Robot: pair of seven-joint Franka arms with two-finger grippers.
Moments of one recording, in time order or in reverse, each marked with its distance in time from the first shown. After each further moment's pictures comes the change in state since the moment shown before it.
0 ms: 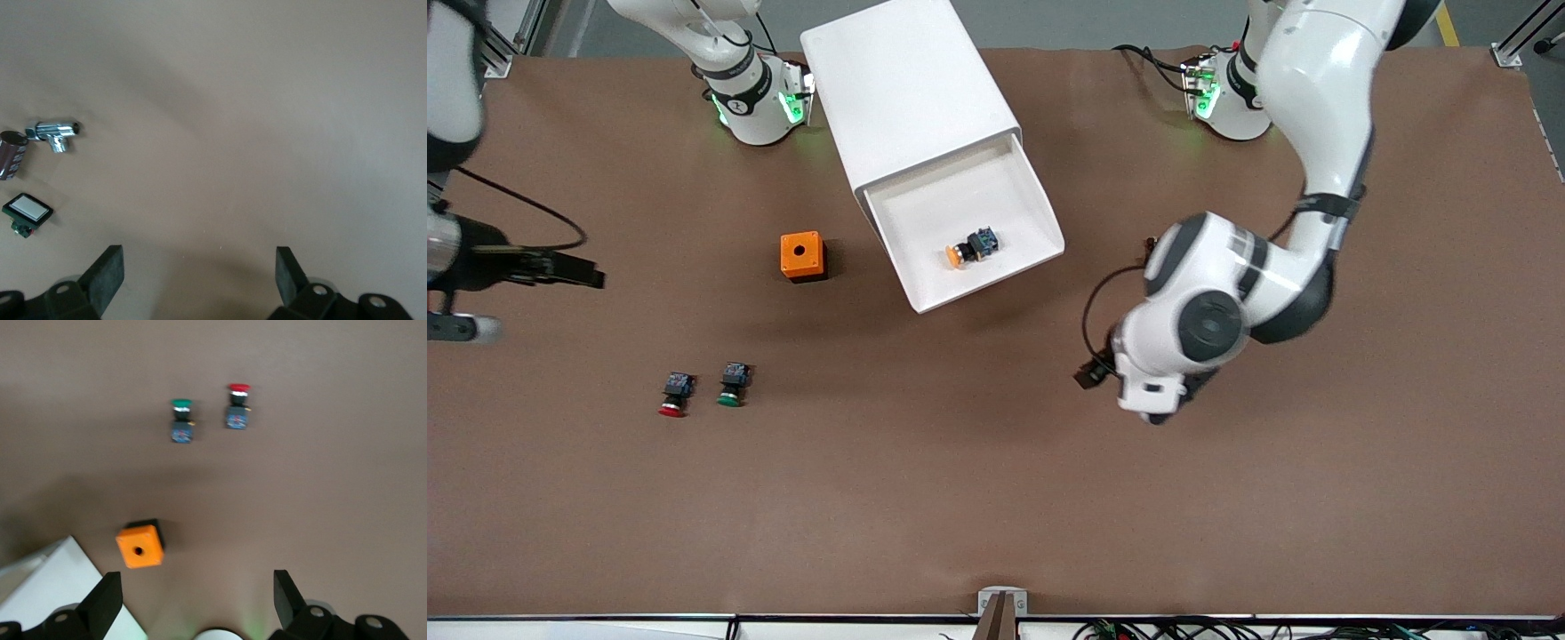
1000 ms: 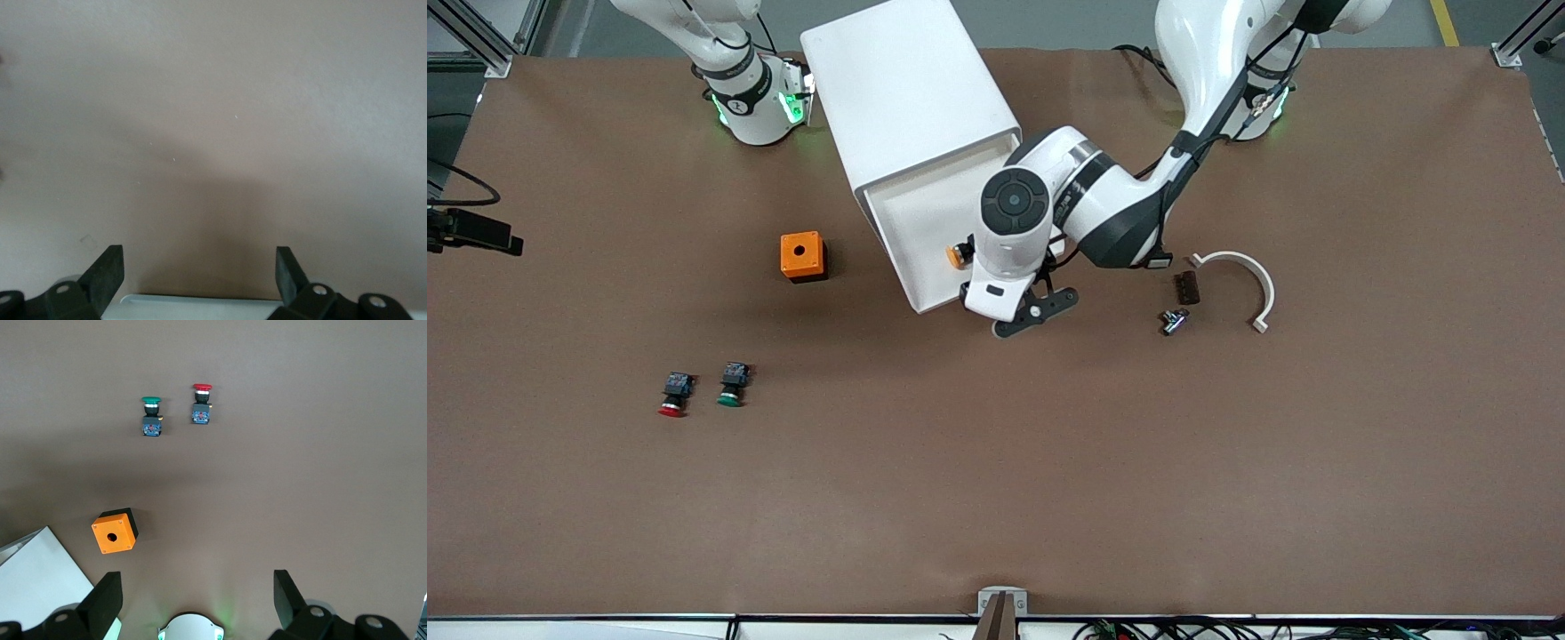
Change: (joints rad) left arm -0.213 -0.008 -0.005 0.000 0.026 0.052 -0.041; right arm -0.029 -0.022 0.023 0.136 -0.075 -0.119 -0.009
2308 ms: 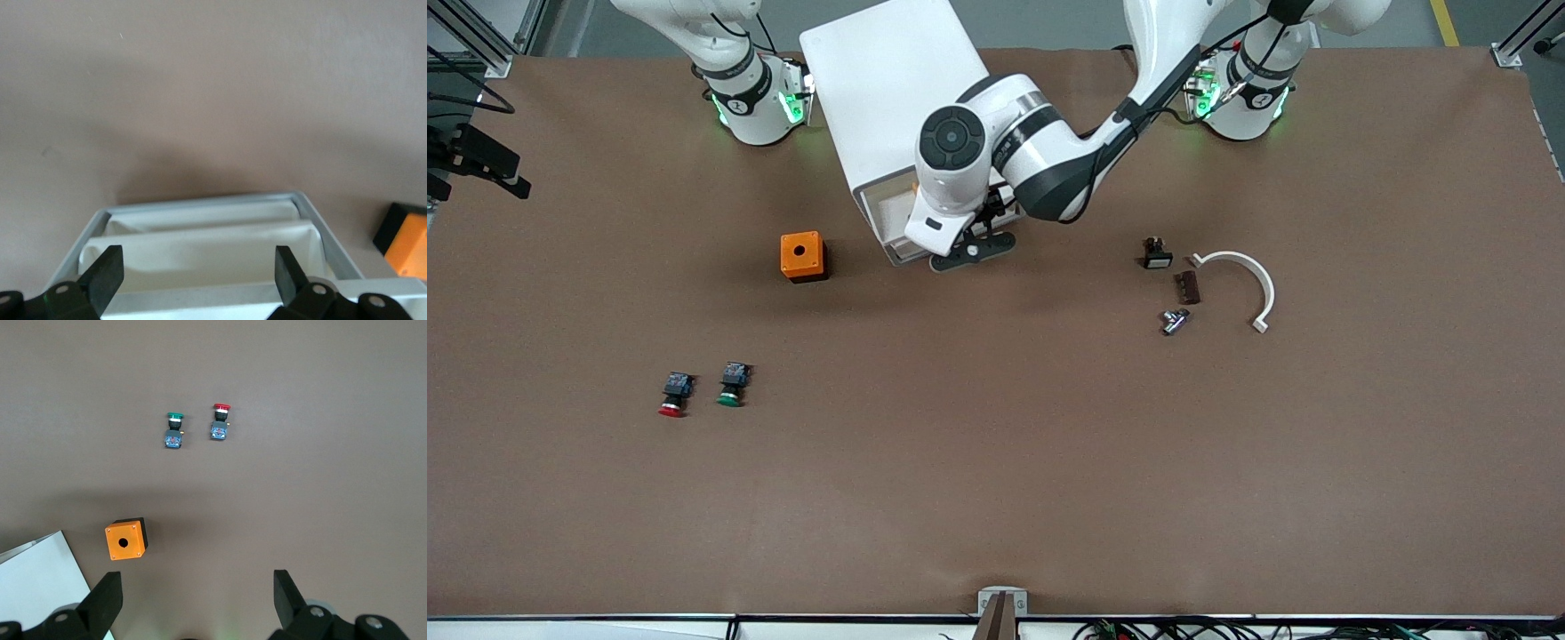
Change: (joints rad) left arm -0.063 -0.010 -0.131 -0.030 -0.044 0.001 -0.022; right arm 0.007 -0.350 0.012 -0.391 0.024 0.229 -0.040
